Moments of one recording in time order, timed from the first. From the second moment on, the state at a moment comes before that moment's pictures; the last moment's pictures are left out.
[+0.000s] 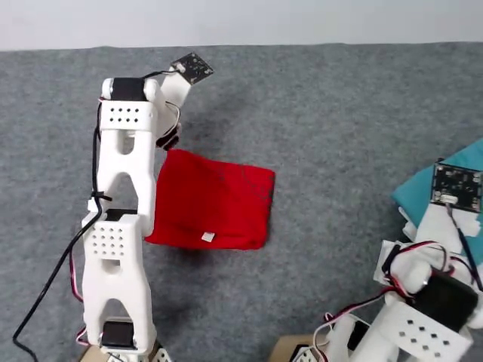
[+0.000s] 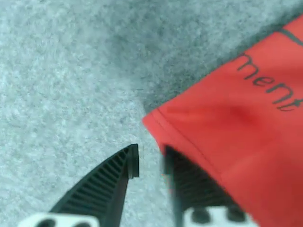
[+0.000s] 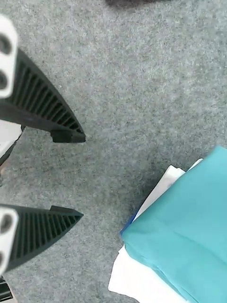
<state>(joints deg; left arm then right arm) -1.1 47.3 -55.1 98.9 -34.5 28.3 -60.7 32.2 100.4 14.1</state>
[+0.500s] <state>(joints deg) -0.1 19.6 -11.2 98.7 -33.6 28.3 -60.7 32.4 100.4 14.1</state>
